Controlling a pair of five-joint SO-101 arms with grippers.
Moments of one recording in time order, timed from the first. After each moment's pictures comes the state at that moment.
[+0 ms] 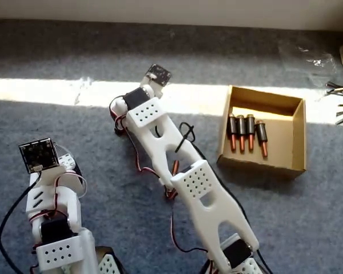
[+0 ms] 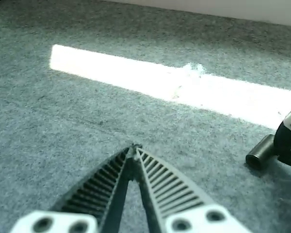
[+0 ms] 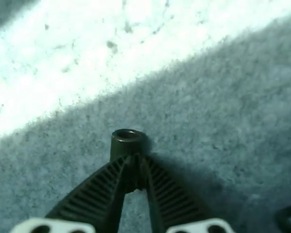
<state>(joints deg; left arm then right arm) -22.9 -97.5 95.5 35.6 4.7 -39.1 66.2 -69.4 83.4 -61.1</state>
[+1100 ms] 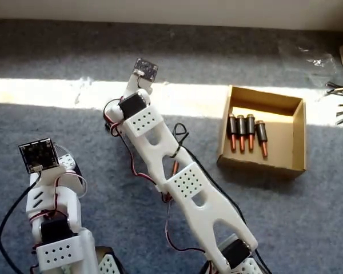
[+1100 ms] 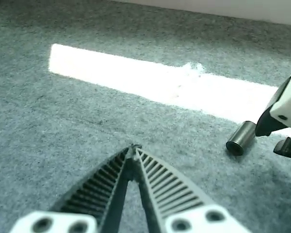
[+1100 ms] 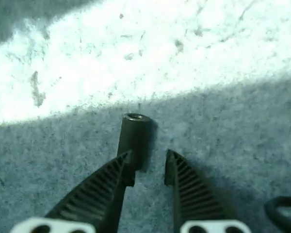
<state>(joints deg) -22.9 -97.5 95.8 35.6 4.7 -41.6 74.8 -94.2 88.6 -52.7</state>
